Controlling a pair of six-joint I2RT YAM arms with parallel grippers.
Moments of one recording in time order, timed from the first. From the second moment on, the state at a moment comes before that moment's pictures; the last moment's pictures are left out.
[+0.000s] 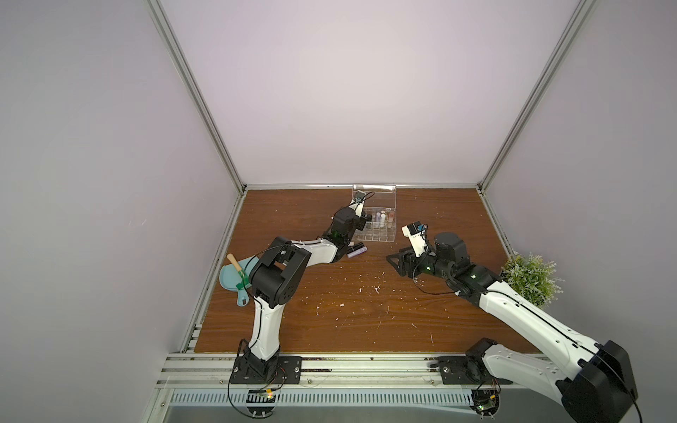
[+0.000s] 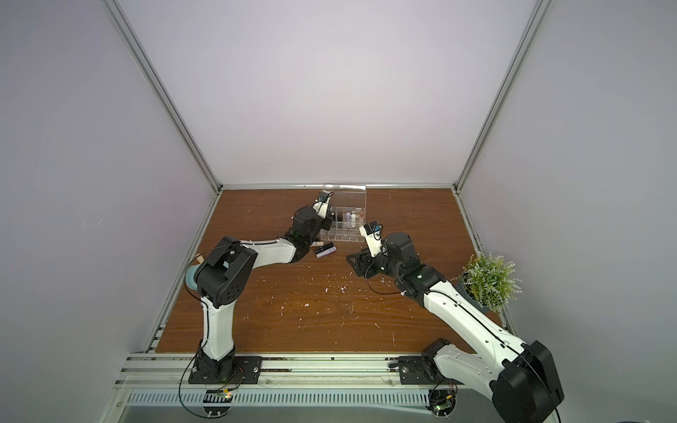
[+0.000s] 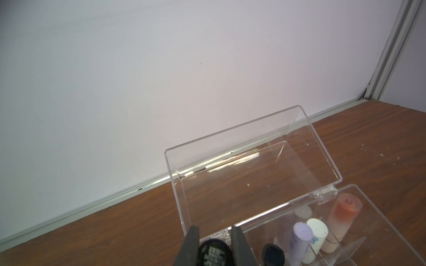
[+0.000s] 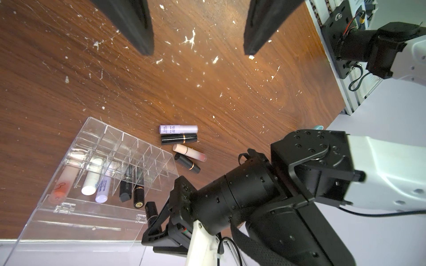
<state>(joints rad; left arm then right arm) -0.56 2.05 1.20 0.71 -0.25 0.13 0.57 1.07 0.77 -0.20 -0.27 0.25</state>
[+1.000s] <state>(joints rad) -0.55 2.04 1.16 0.70 -0.23 0.07 0.56 1.16 0.76 -0.17 -0.27 0.24</state>
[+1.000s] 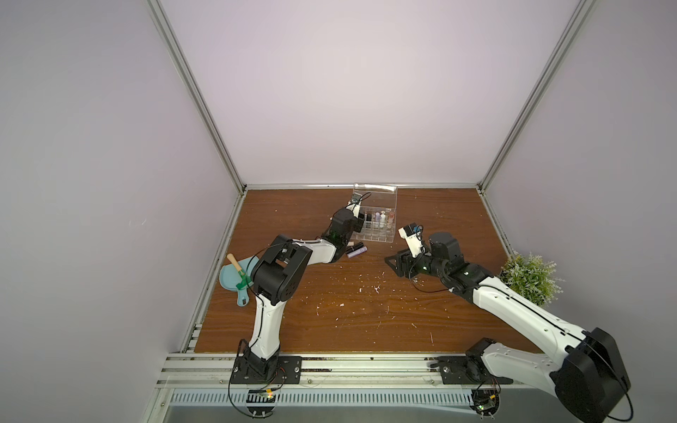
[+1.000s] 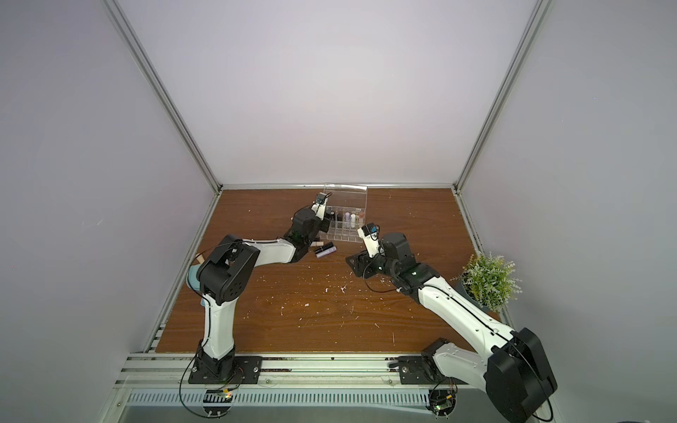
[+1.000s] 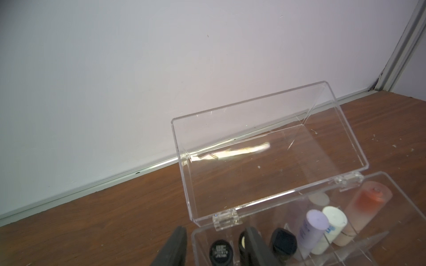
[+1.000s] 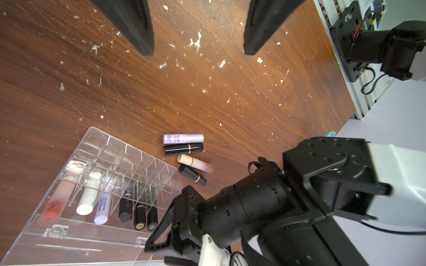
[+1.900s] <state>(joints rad) -0.58 1.30 0.48 0.78 -0.15 -0.23 0.47 1.75 1.10 -0.16 -0.23 0.16</state>
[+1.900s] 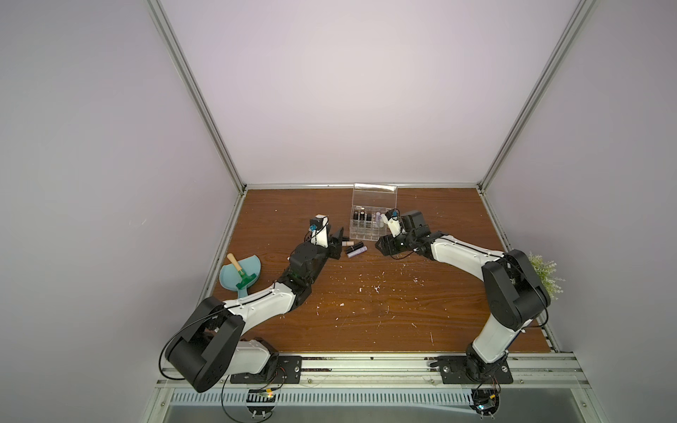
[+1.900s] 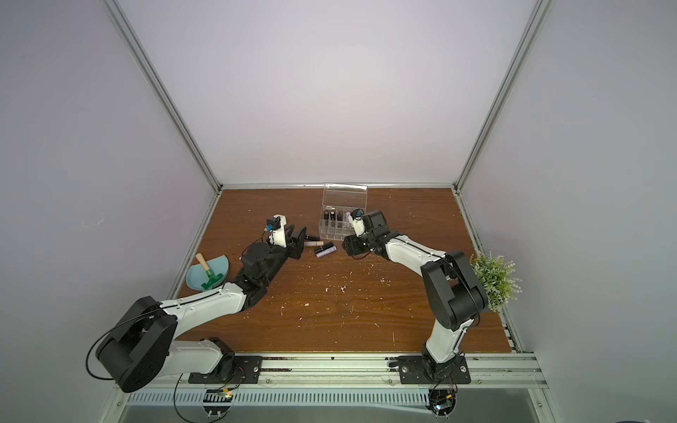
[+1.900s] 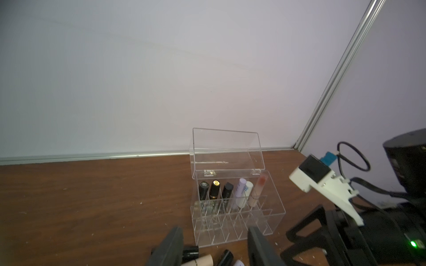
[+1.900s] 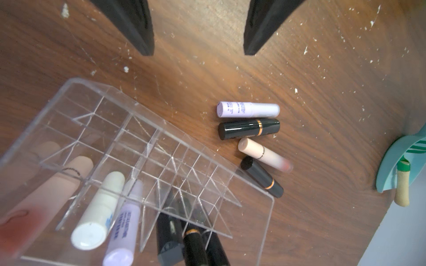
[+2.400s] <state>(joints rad) -0.58 1.22 0.38 0.77 -0.08 -0.31 0.44 1.81 1.17 -0.18 -0.14 0.12</state>
